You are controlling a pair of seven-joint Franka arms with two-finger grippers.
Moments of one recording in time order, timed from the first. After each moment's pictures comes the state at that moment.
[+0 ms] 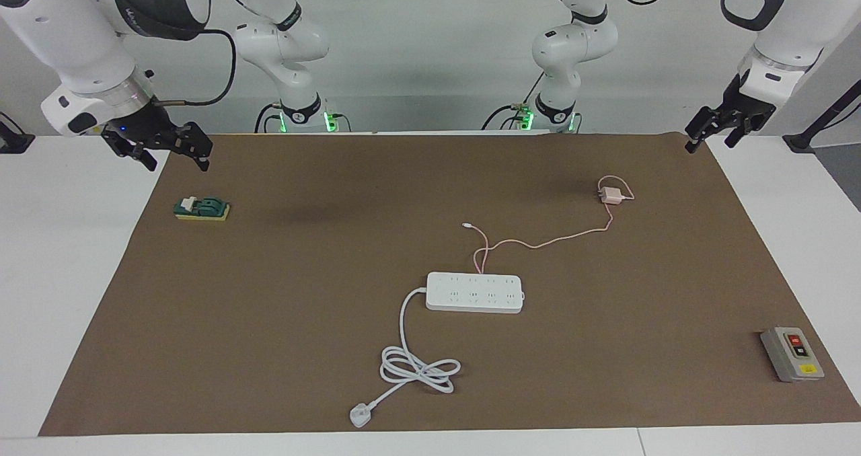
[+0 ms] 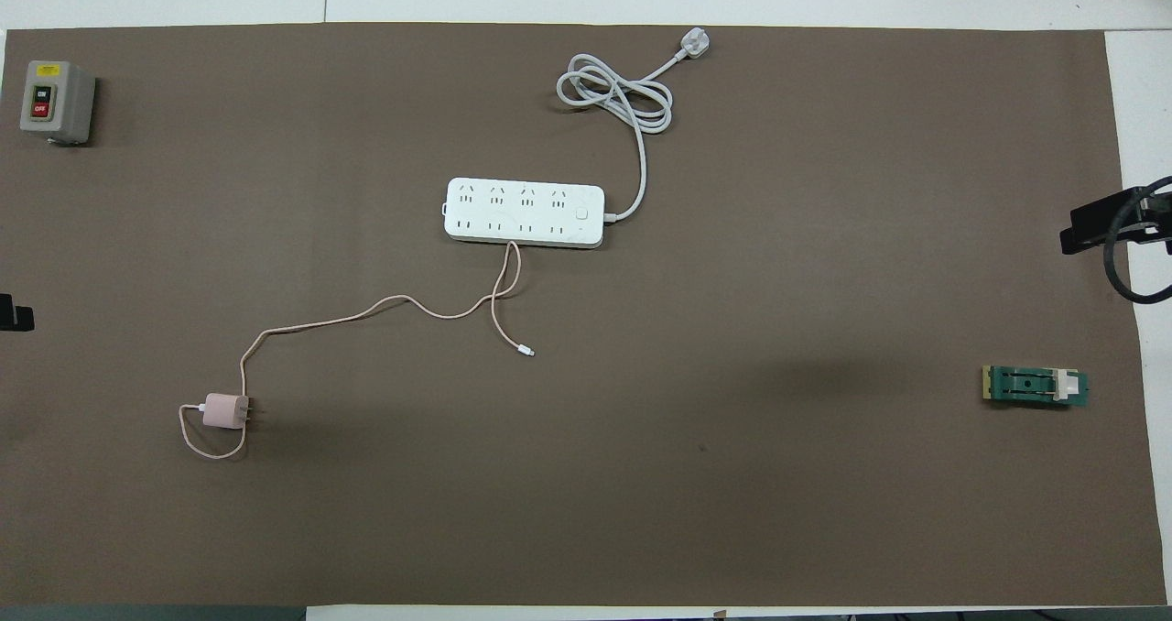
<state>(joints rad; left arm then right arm) 0.25 -0.21 -0.05 -1.90 -0.04 1.73 0.09 0.07 0.05 -0.19 -1.57 0.00 1.53 -0.09</state>
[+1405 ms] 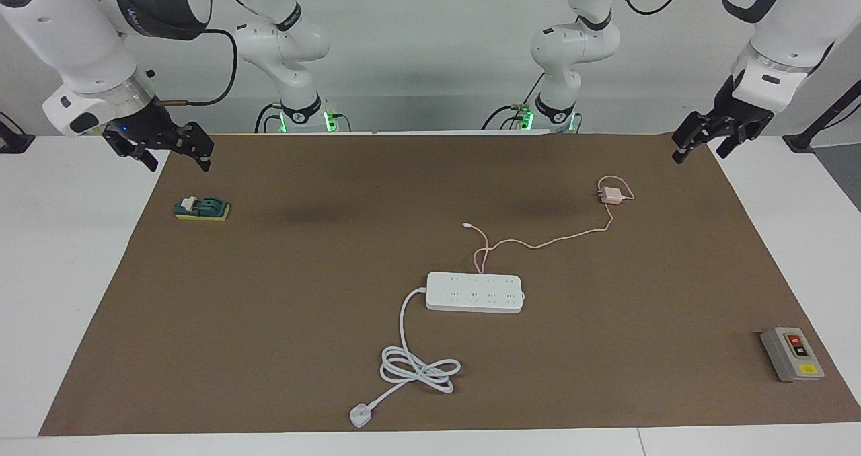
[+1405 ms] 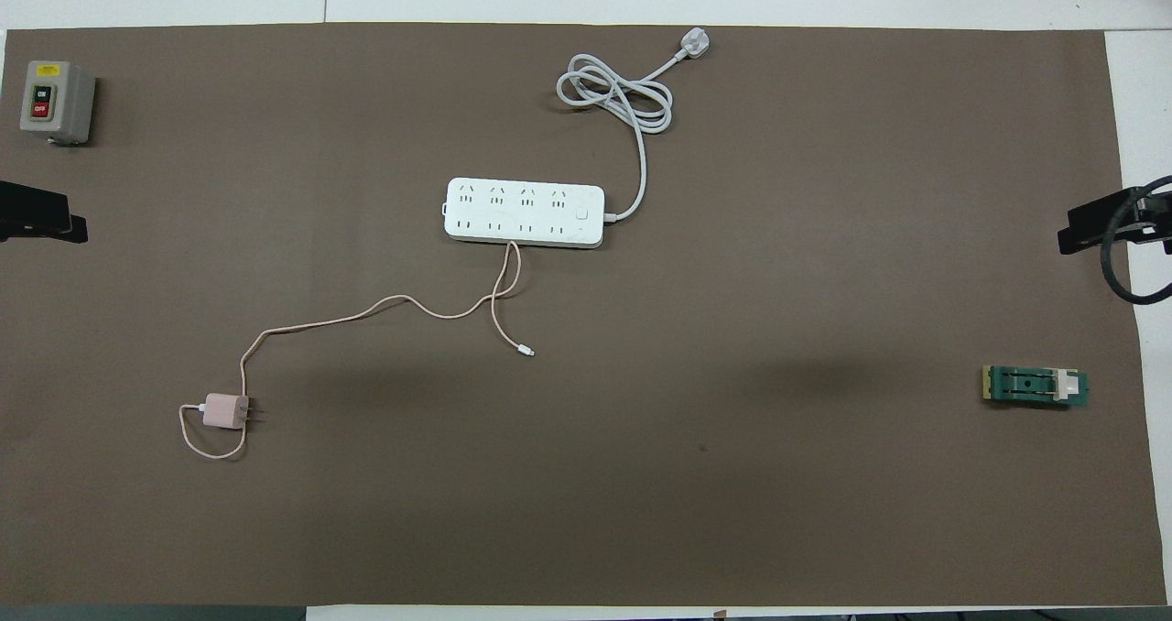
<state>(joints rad) 0.09 -0.04 -0.06 -1.62 -0.04 1.63 -0.07 0.07 0.04 -0.19 -1.57 0.00 1.53 -0.09</state>
